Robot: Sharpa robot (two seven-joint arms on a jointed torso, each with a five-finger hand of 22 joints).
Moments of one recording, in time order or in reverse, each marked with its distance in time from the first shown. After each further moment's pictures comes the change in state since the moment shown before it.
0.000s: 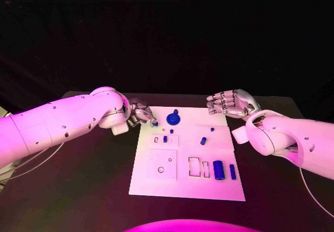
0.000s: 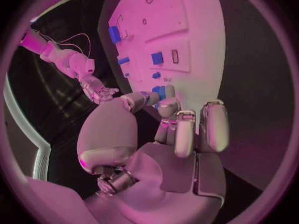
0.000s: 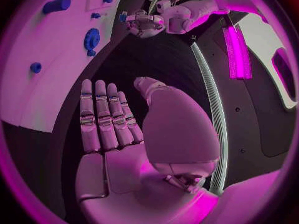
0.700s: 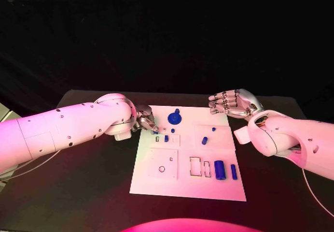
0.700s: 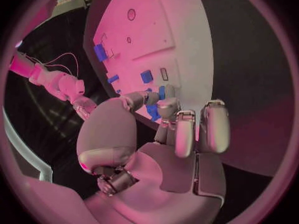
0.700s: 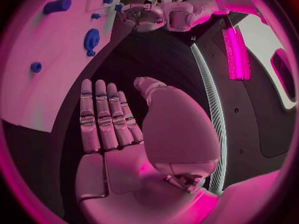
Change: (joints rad) left arm -0.011 0.000 -0.031 0.088 -0.155 -0.014 -0.102; left_hand -0.012 -0.012 -0.003 -0.003 0.036 0.008 -0.001 -0.006 0.002 0.009 -0.005 0.000 0.010 0.000 0.000 0.000 0.000 -0.013 0.007 0.000 0.004 0.000; right arm 0.001 -0.004 0.000 0.009 -0.010 -0.001 0.004; right_hand 0.000 0.000 0.000 0.000 0.000 0.000 0.000 0.000 0.000 0.000 0.000 0.000 0.000 0.004 -0.004 -0.004 0.000 0.000 0.000 0.000 0.000 -0.003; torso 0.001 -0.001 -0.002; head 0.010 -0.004
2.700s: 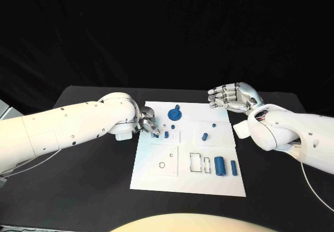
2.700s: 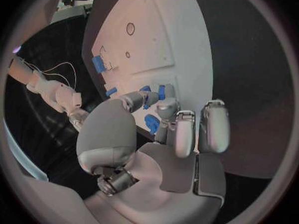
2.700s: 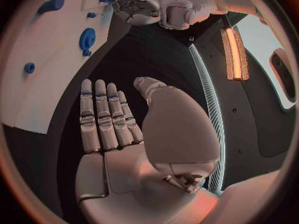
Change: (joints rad) left arm -0.010 0.014 -0.006 0.017 -0.010 0.071 -0.053; left_hand -0.002 -0.002 0.000 0.000 0.014 0.007 -0.007 0.005 0.003 0.016 -0.001 0.004 0.000 0.000 0.001 0.000 0.000 0.000 0.000 0.000 0.000 0.000; right arm 0.011 0.006 0.000 0.003 -0.003 -0.001 0.007; right_hand 0.000 0.000 0.000 0.000 0.004 0.004 0.004 0.000 0.000 0.007 0.000 -0.004 0.000 0.003 0.004 0.000 -0.002 0.000 0.000 0.000 0.000 -0.004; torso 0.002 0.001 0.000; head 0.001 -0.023
